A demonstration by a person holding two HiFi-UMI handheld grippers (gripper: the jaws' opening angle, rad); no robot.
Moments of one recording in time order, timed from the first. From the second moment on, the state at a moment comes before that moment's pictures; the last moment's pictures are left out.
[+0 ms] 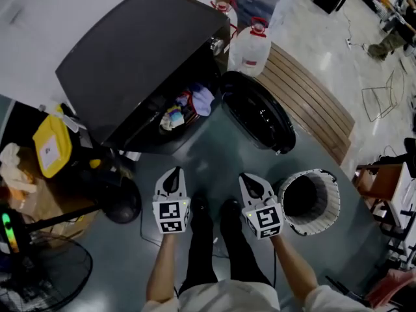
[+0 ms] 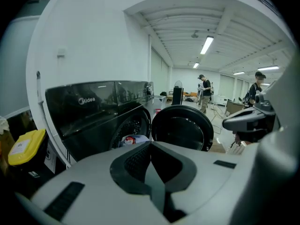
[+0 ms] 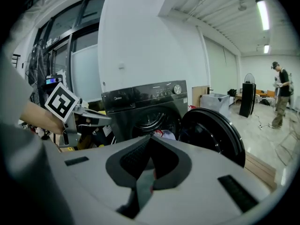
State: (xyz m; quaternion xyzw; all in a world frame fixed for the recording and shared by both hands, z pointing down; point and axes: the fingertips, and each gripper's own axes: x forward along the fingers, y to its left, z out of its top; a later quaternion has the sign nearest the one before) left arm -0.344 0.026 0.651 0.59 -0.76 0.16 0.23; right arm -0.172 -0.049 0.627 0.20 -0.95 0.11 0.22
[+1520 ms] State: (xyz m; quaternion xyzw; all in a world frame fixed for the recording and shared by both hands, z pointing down) left arm -0.435 -0.071 0.893 0.60 -0.75 0.17 0.21; right arm -0.286 -0.091 0.859 0.15 -0.96 0.10 0.22
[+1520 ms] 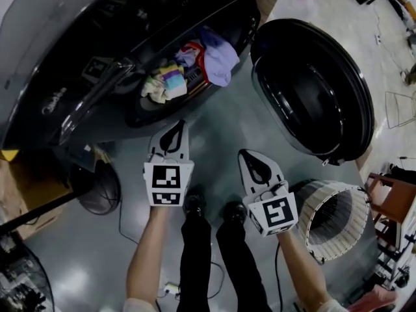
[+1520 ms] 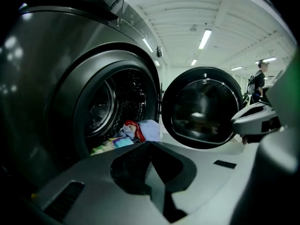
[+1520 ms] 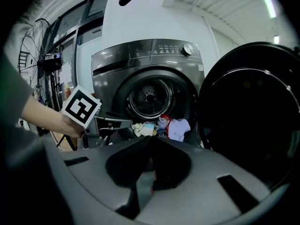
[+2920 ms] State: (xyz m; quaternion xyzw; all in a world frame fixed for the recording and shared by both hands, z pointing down) left arm -0.511 -0.143 1.019 0.46 -0.55 0.69 0.09; right arm -0.282 -0.102 0.896 0.12 -0.95 0.14 0.23
